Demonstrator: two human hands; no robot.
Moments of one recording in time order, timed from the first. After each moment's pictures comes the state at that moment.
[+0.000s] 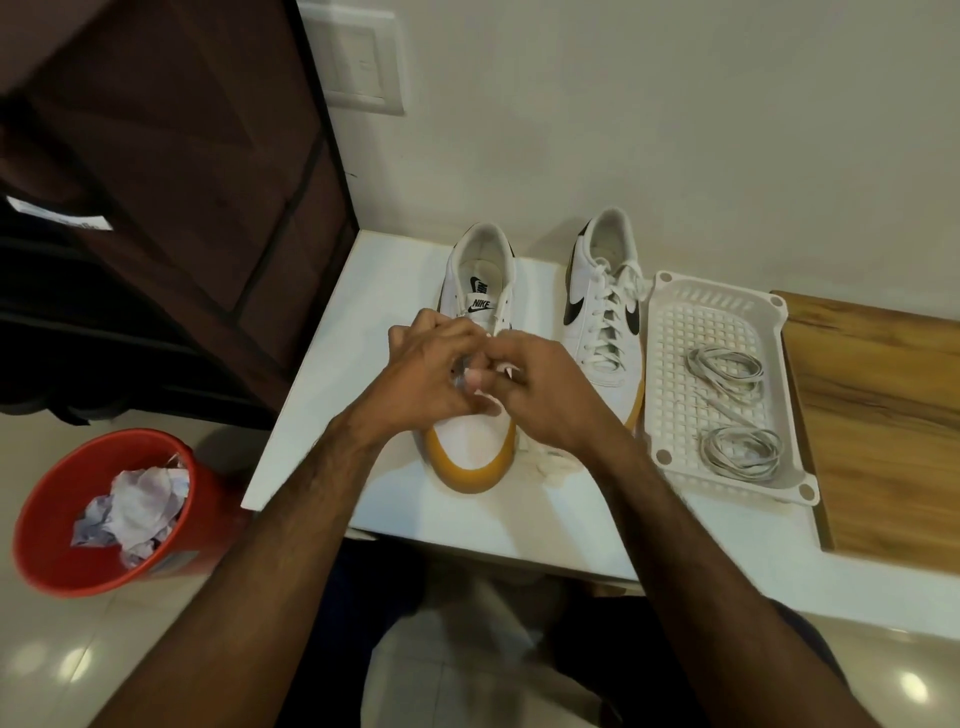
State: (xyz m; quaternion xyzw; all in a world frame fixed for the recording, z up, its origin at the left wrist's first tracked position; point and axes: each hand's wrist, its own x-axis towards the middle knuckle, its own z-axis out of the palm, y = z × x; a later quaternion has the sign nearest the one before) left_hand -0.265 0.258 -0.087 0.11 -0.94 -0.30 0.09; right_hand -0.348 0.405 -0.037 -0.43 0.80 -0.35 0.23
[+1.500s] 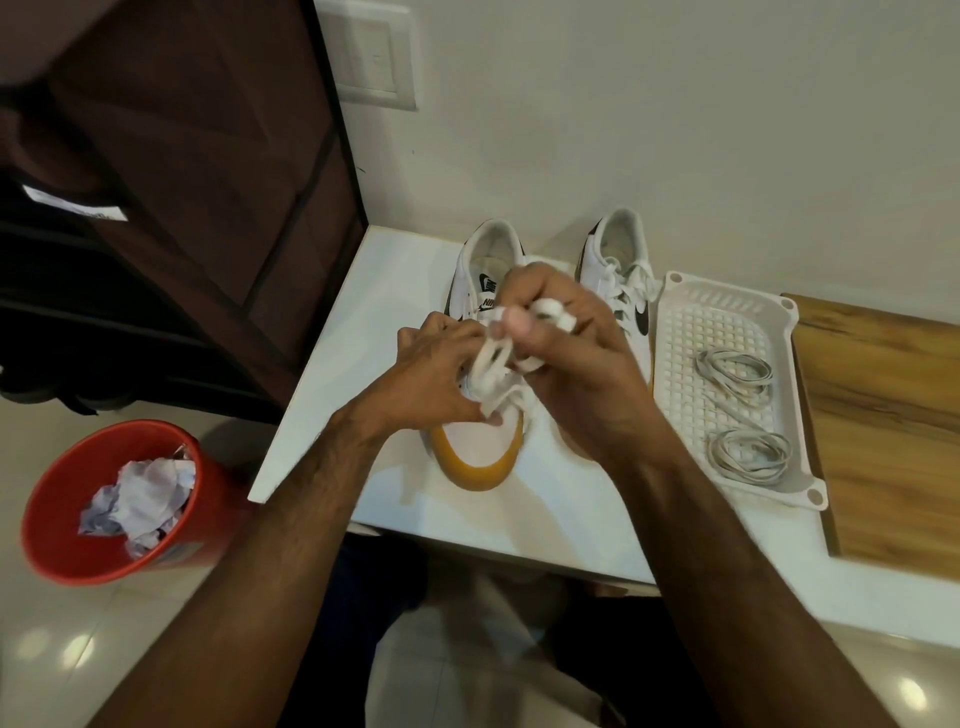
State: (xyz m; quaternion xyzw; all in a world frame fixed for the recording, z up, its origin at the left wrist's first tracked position) left_hand -0.256 0.256 -0.082 0.11 -0.93 -0.35 0.04; right_hand -0.337 0.410 0.003 -0.42 0.46 -0.70 0.34
